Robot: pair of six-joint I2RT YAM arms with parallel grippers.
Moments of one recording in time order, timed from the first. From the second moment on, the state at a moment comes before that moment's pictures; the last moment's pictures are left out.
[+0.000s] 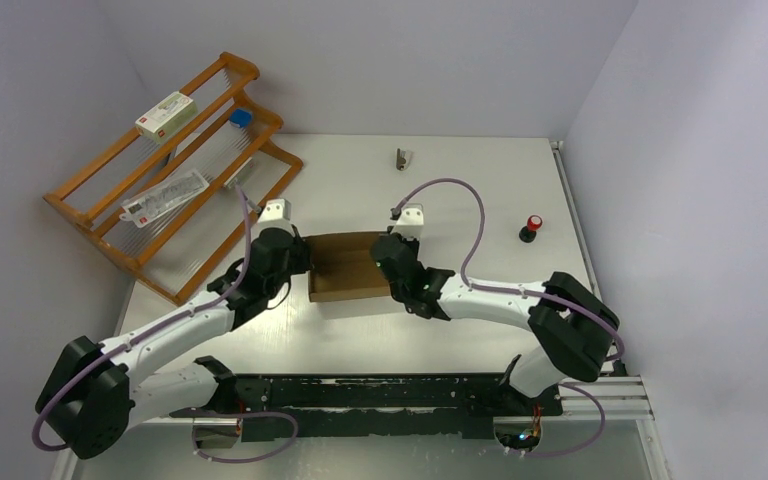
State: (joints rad) left arm -0.65 1.09 0.56 0.06 -0.35 -0.58; right arm 0.97 1.53 0.80 0.22 0.80 0.48
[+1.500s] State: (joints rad) left arm -0.77 0.51 0.25 -0.14 -0.20 -0.76; right arm 1.11 1.06 0.42 0.27 0.55 0.58
